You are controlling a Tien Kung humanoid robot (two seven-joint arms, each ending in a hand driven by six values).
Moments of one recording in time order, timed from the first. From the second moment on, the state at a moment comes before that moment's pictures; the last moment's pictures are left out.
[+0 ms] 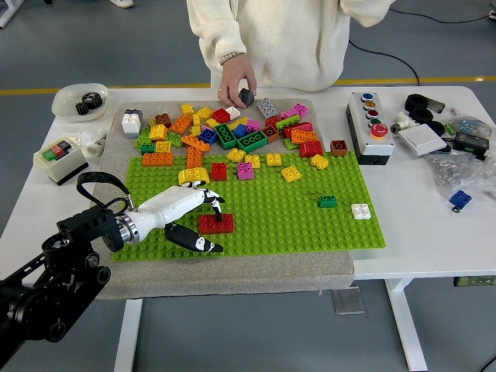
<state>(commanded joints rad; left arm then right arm) -0.42 0.20 -1.06 -1.15 2.18 -0.17 -0.29 0.15 -0.10 1.66 0.18 -2.21 0.15 -0.17</state>
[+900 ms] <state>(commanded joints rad) -0.42 0.19 -1.05 -1.14 2.18 -0.16 -0.28 0.16 -0.10 1.66 0.18 -2.21 0.15 -0.17</state>
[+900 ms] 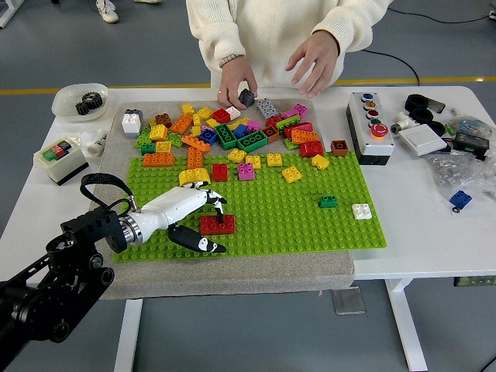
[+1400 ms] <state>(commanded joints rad) -0.42 0.19 -1.06 -1.11 2.17 -0.15 -0.28 0.16 -0.10 1.66 0.18 -2.21 0.15 -0.17</state>
